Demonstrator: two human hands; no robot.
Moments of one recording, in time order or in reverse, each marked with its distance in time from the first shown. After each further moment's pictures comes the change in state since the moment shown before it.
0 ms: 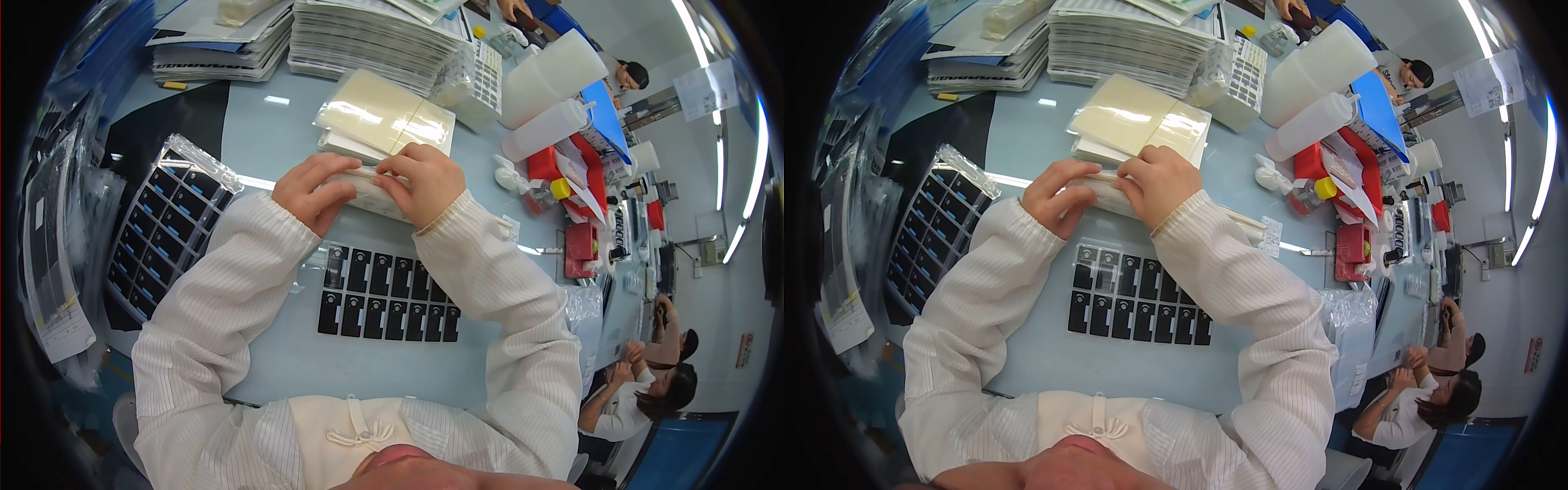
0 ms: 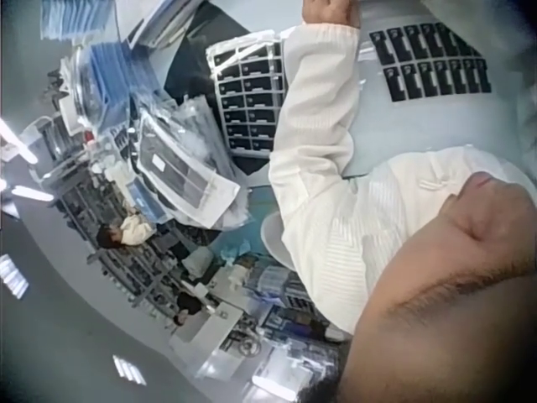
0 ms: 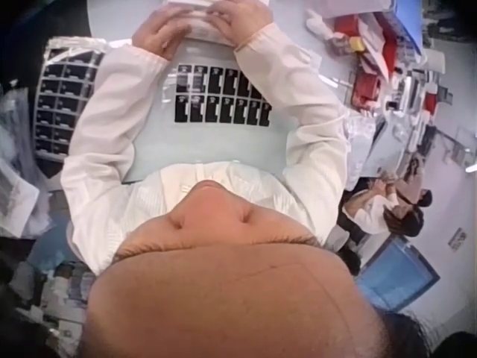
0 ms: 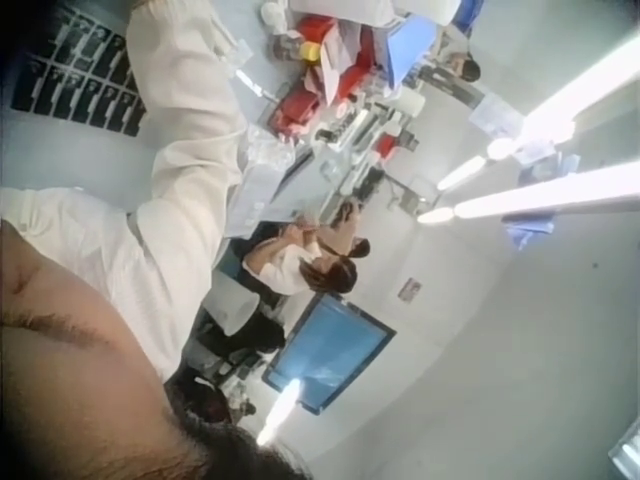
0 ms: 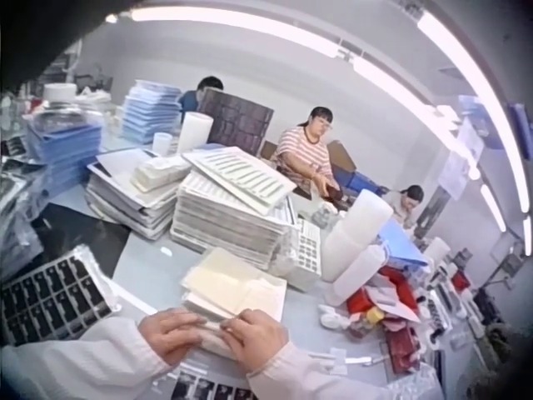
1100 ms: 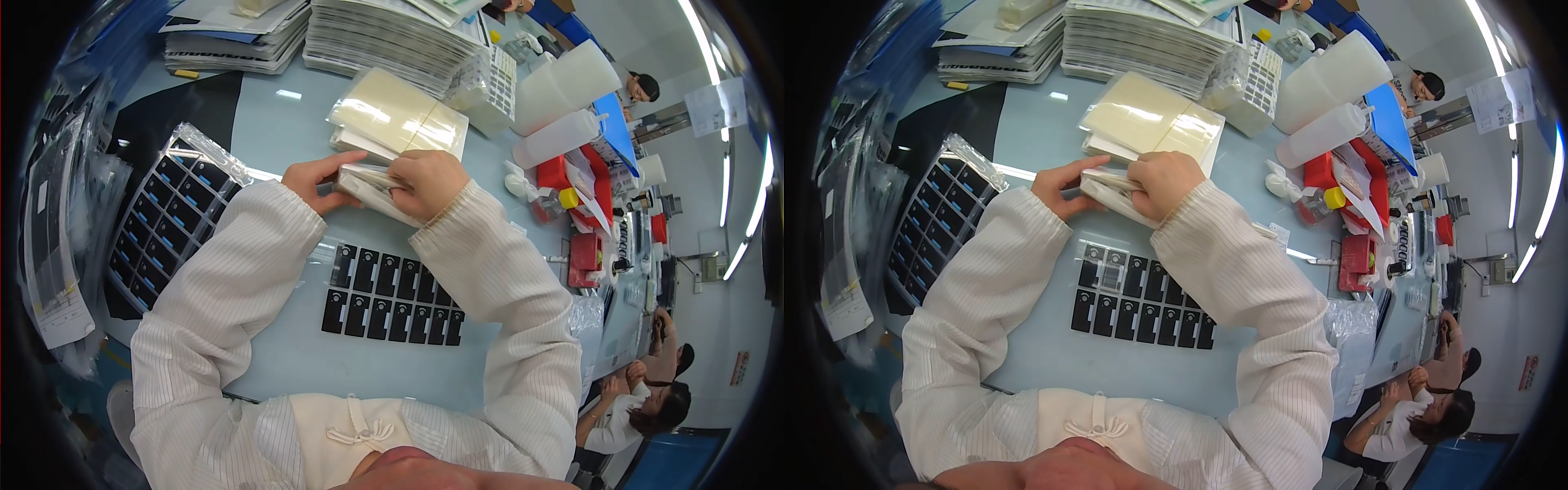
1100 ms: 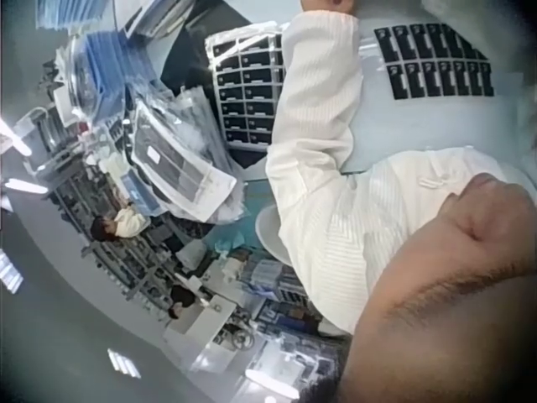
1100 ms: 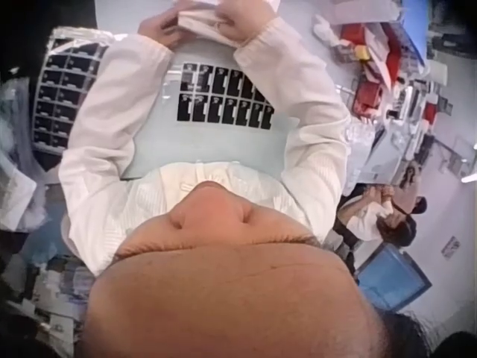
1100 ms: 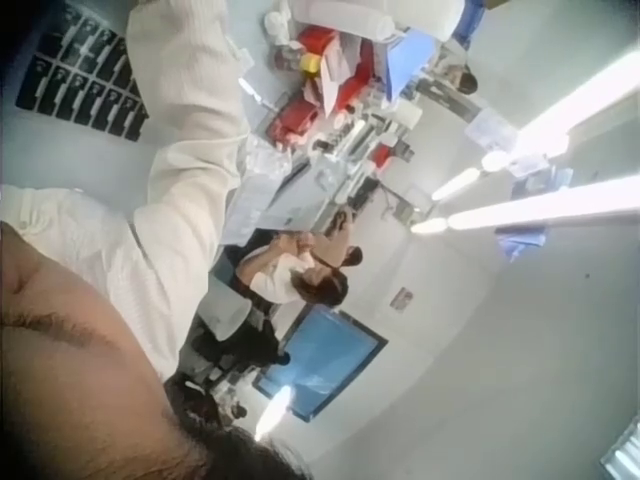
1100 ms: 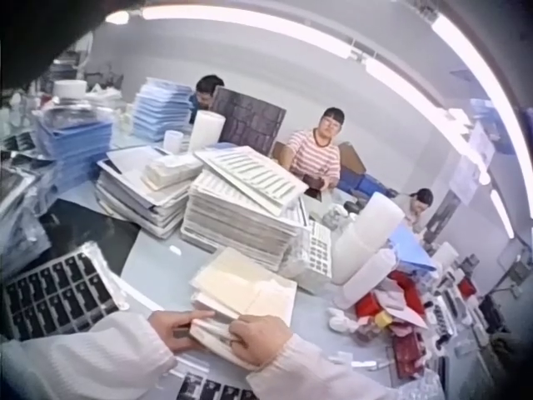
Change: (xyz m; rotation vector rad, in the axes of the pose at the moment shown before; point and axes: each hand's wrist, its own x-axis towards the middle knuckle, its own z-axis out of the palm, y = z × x) left_hand -0.014 -0.024 0.006 -0.694 -0.163 -0.676; right_hand 0.021 0.012 -0.001 0.056 -0.409 -0.106
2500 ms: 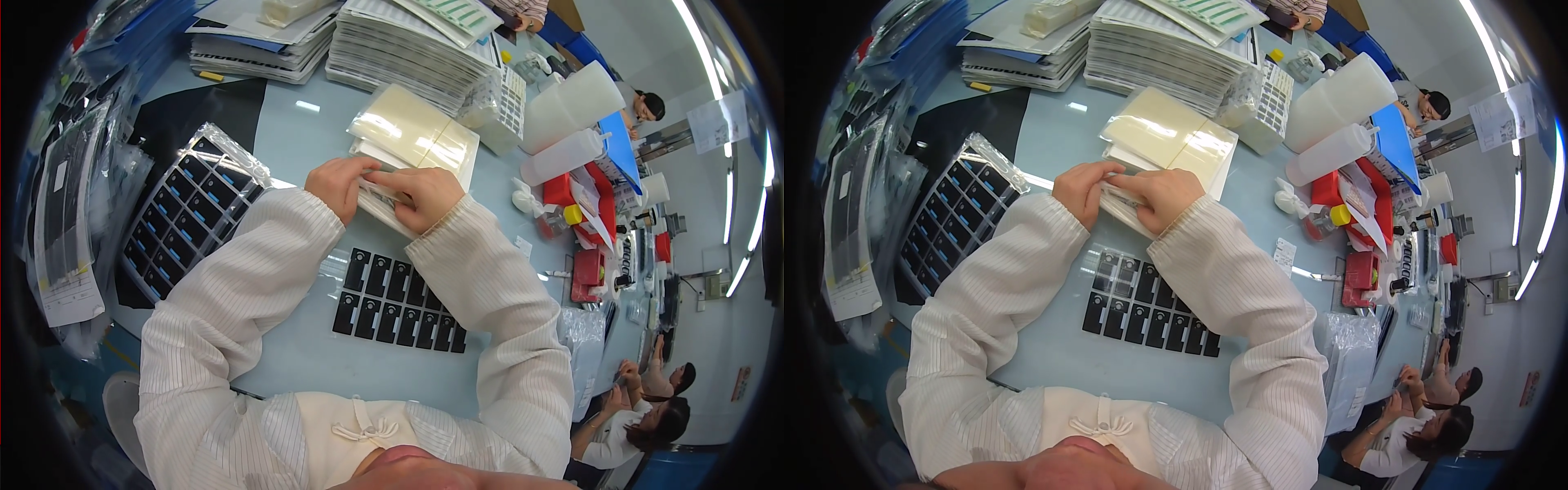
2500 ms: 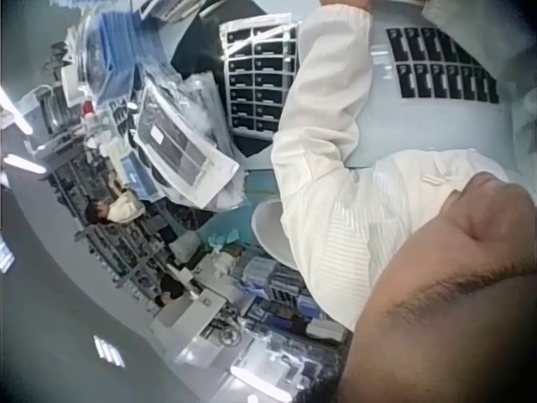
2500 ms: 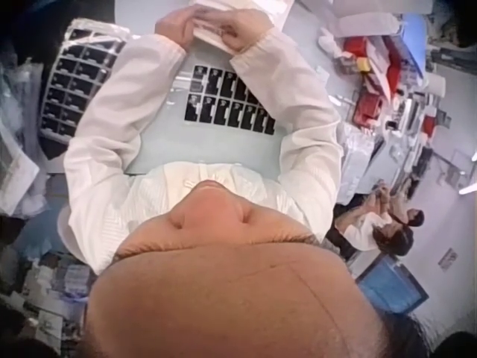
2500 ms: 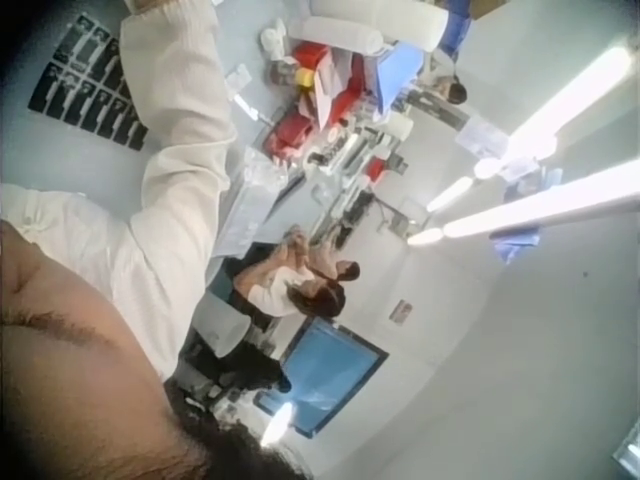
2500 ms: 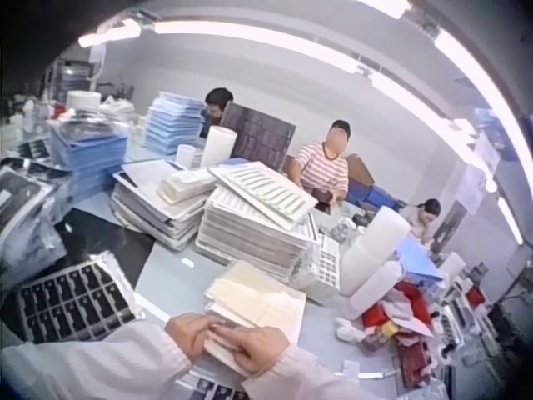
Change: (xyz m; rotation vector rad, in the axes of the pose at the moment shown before) left_hand 0.003 0.014 0.014 0.463 0.343 0.285; right_hand 0.009 -0.025 -0.006 0.020 -0.153 0.007
